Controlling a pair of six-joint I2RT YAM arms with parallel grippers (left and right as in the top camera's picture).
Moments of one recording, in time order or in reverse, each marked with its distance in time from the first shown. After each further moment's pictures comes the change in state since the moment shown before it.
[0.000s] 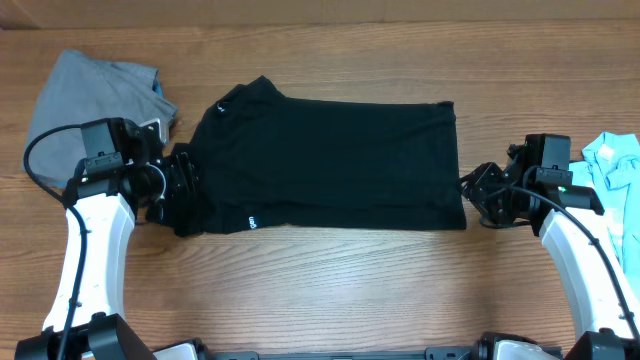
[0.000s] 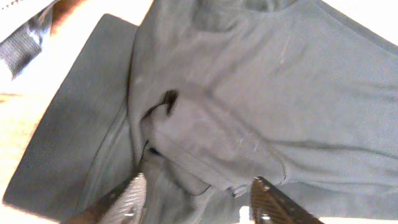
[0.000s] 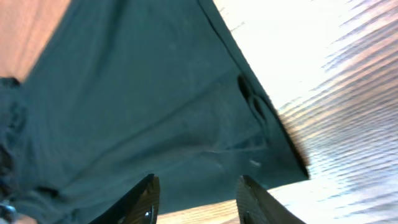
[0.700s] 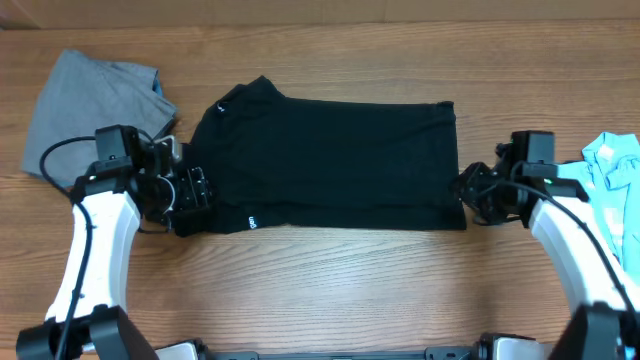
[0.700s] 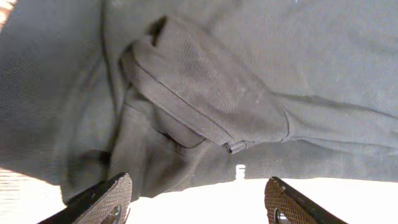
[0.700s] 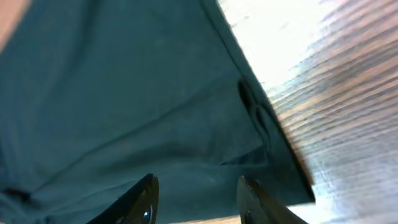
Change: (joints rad) left arm -0.027 0.031 -0.019 -0.118 0.022 0.002; right arm 0.042 0.114 0.000 0.063 0.031 -0.021
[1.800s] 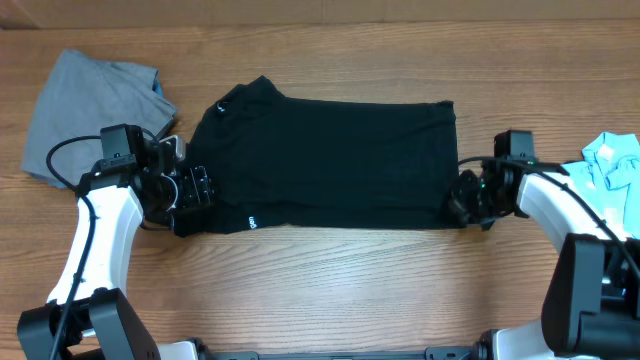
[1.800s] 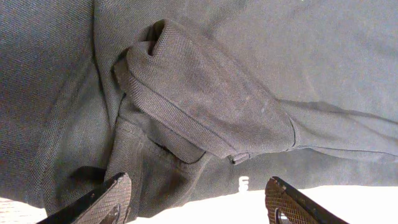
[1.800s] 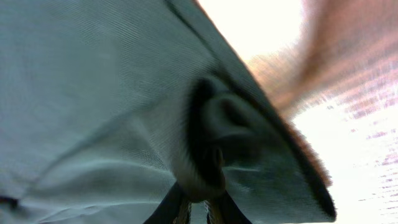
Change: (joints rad) left arm -0.001 0.042 -0.005 0.053 0.010 0.000; right arm -0.002 0.205 0.056 -0.056 -0.064 0.065
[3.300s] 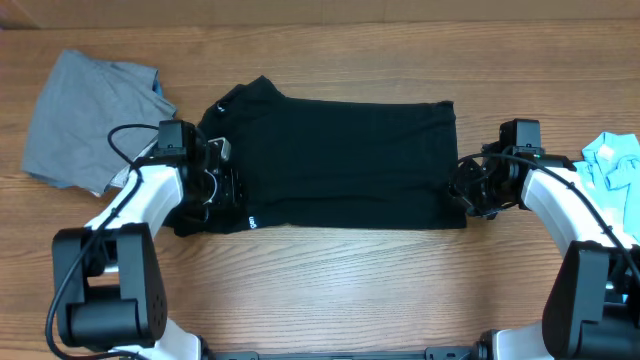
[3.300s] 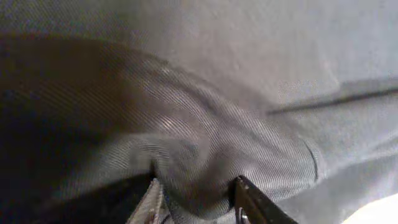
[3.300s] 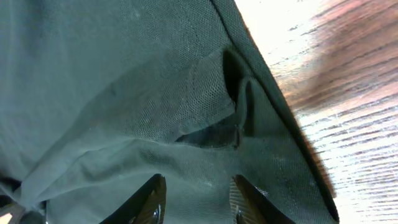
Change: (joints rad) left arm -0.174 0.241 -0.003 0.187 0.002 0.003; right arm -0.001 -0.021 0.047 -0.021 -0.010 -0.105
